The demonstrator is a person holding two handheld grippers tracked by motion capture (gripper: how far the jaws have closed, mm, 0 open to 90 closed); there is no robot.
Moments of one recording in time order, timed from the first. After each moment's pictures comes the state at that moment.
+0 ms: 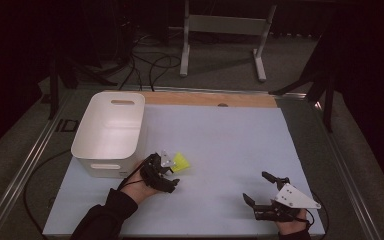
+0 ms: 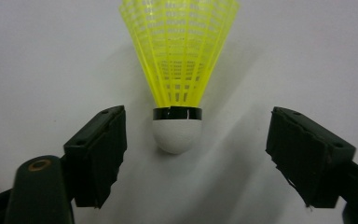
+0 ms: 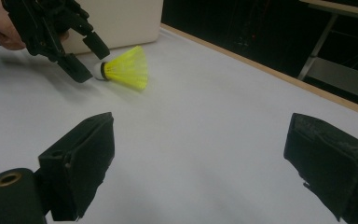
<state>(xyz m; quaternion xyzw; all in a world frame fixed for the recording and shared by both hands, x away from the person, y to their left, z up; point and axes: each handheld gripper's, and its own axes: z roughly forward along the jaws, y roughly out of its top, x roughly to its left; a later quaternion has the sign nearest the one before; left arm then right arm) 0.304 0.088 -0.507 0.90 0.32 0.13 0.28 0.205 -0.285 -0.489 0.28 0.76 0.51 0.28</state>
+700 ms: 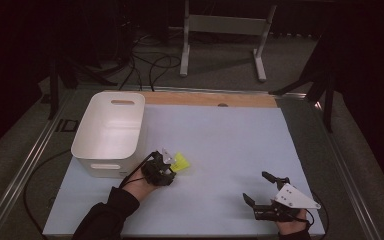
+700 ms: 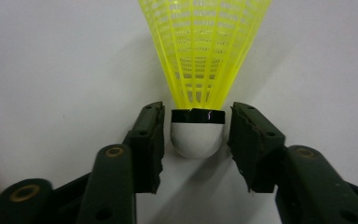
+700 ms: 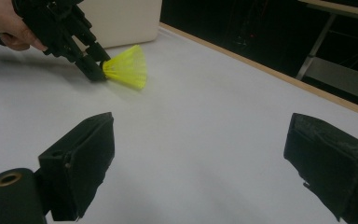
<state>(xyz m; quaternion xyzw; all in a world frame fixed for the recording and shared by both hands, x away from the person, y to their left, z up) 0.313 0.084 -0.513 0.90 0.34 0.14 0.25 0.205 -0.285 -0.489 0.28 0.76 0.51 0.28</state>
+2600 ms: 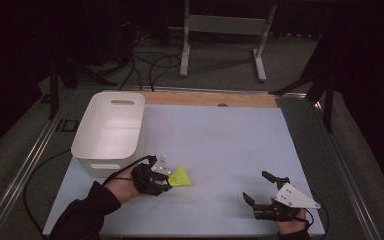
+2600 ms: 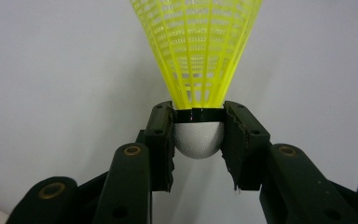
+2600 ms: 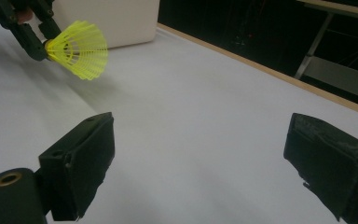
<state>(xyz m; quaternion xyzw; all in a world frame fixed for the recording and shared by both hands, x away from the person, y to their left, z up) 0.285 0.108 -0.466 0.95 0.16 0.05 0.27 0.205 -0.285 -0.490 0.28 0.76 0.51 0.28</state>
